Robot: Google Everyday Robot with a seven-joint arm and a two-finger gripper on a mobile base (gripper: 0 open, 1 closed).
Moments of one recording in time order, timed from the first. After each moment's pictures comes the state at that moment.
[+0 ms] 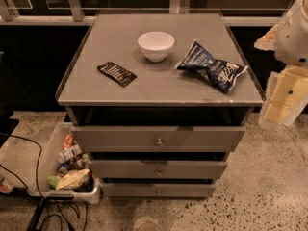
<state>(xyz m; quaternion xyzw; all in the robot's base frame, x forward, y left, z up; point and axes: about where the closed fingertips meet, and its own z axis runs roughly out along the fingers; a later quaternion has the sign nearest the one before) 0.438 -0.216 0.977 -0.60 0.78 -0.04 0.16</state>
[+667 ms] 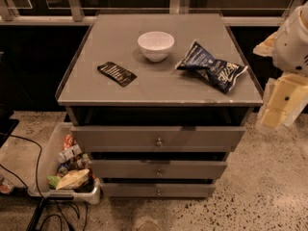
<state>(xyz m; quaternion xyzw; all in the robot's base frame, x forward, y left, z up) 0.439 -0.218 0.964 -0.60 0.78 -0.03 0.16</state>
